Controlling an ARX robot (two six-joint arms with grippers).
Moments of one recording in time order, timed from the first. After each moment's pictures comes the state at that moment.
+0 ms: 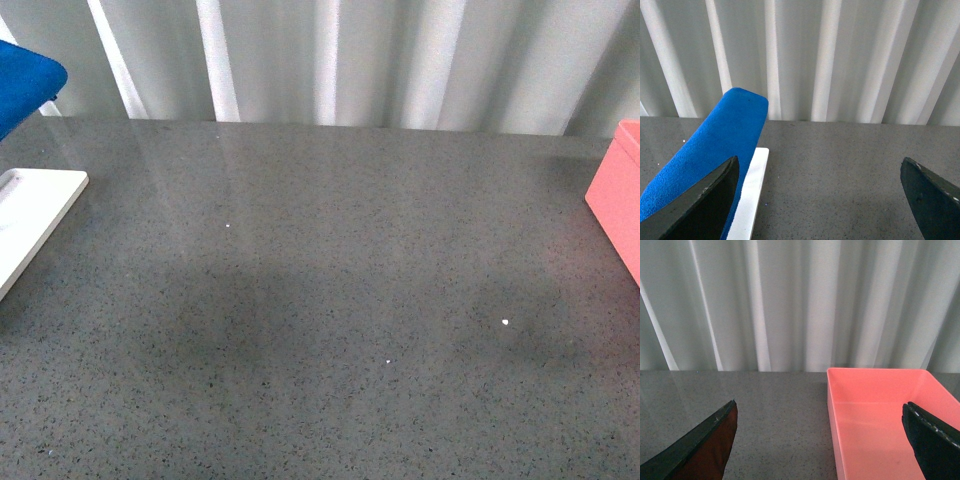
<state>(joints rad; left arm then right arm) 0.00 0.00 0.02 0.00 0.00 0.00 0.00 0.00 0.02 0.00 0.00 -0.01</state>
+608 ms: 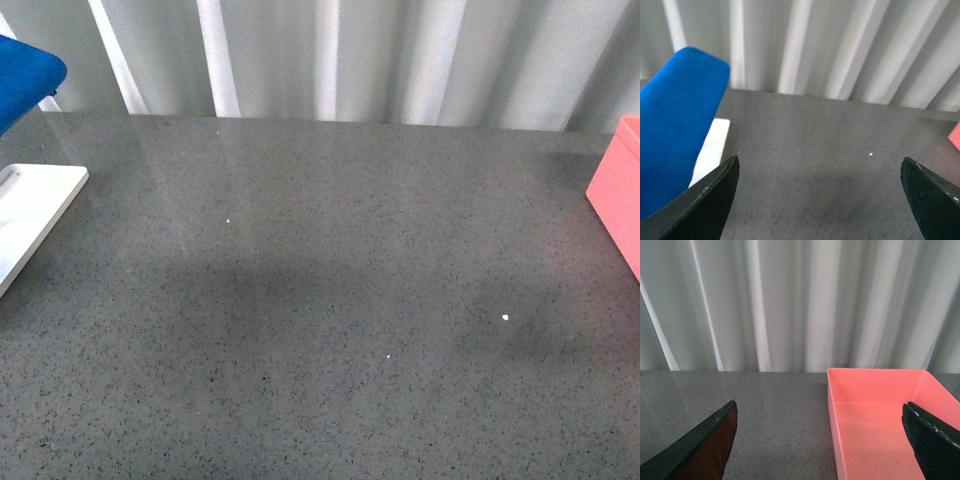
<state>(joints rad) 0.04 0.62 0.20 0.33 0.21 -0.04 0.00 0.00 0.02 0.00 0.00 -0.01</state>
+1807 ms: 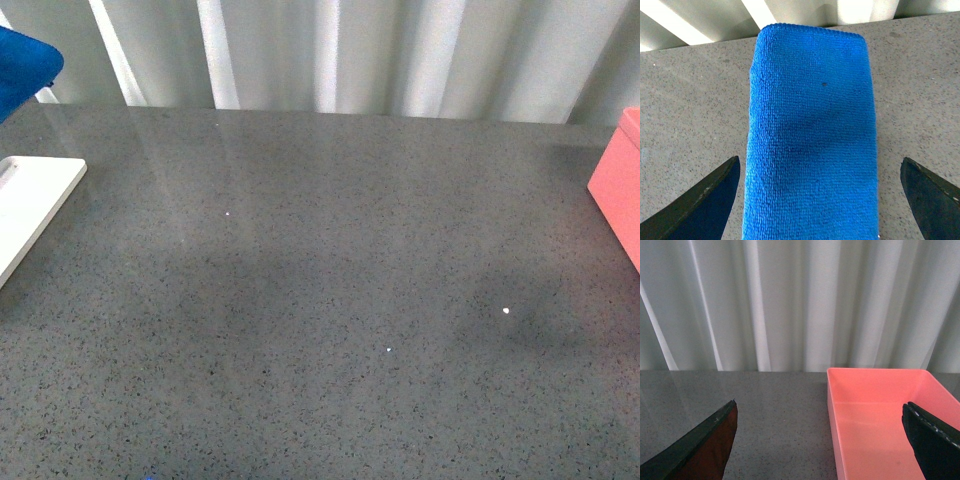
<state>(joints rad) 0.20 1.91 1.37 -0.20 -0.04 0.31 0.00 0.00 0.02 0.00 0.00 -0.01</state>
